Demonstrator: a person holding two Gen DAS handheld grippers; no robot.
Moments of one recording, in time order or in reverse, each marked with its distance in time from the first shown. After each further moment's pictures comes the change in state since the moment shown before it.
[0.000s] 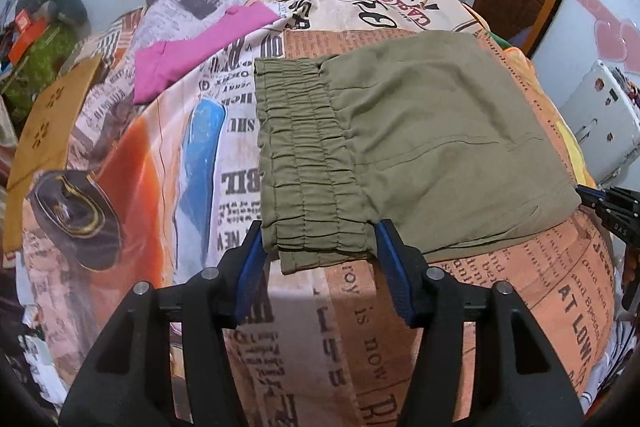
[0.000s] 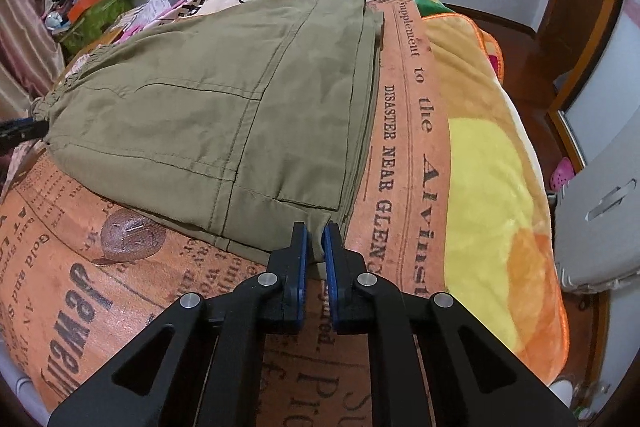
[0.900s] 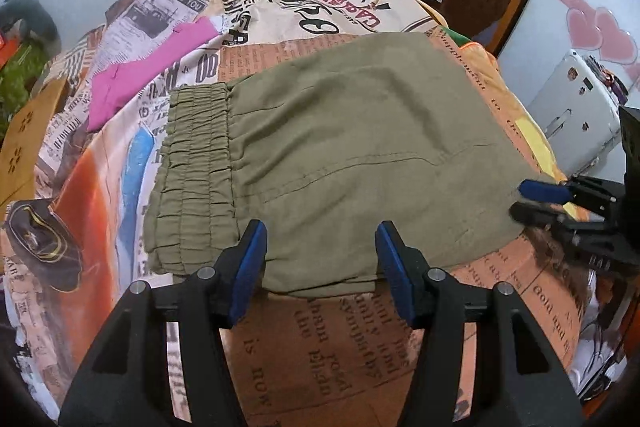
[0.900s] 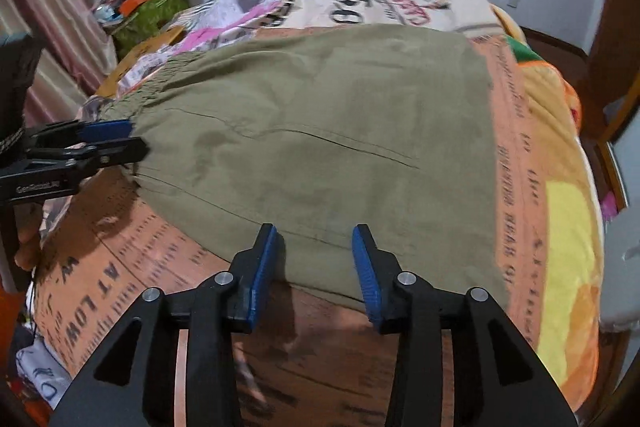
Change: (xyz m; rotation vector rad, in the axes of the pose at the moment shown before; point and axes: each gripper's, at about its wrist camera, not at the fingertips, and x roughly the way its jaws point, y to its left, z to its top) left arm 0.000 -0.053 0.016 0.076 -0.008 -0.080; right arm -0.001 0.055 0.031 -0.057 -0.025 0.172
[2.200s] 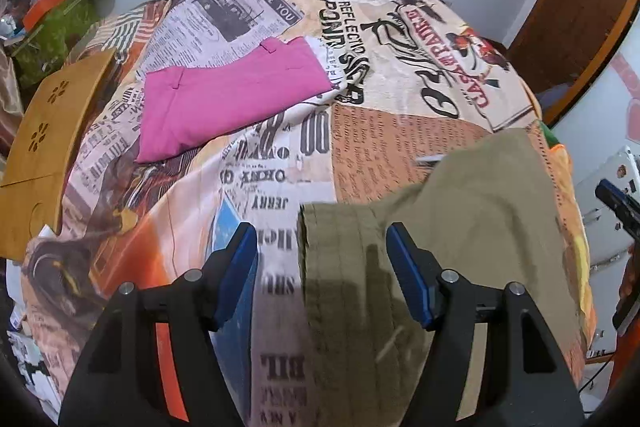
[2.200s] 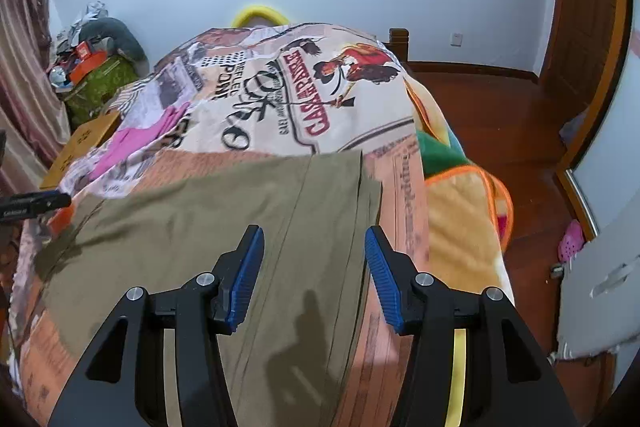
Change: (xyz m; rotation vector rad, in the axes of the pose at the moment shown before) left arm 0.034 0.117 0.103 -0.240 -0.003 0.104; right arm -0.008 -0.091 0.120 0.066 -0.194 -0.144
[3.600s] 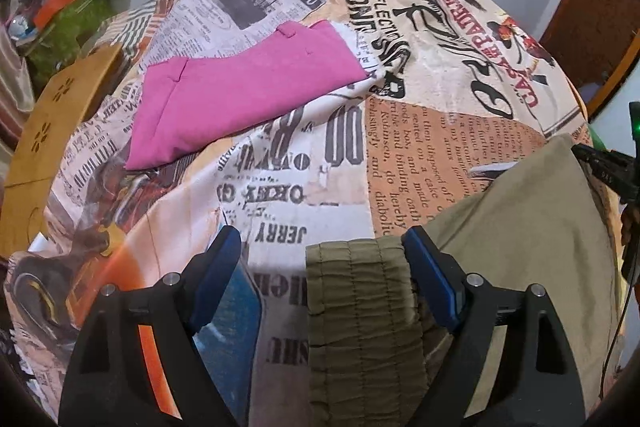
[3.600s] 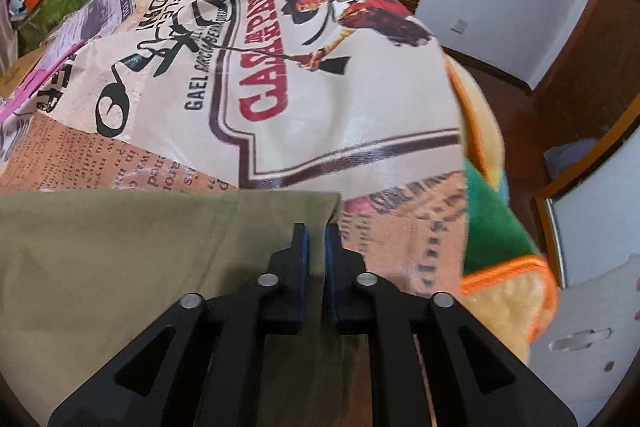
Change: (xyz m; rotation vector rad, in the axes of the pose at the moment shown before) left arm 0.054 0.002 0.008 -0.003 -0.004 0.100; right arm 0.140 -0.012 0.039 -0.167 0.183 -0.200
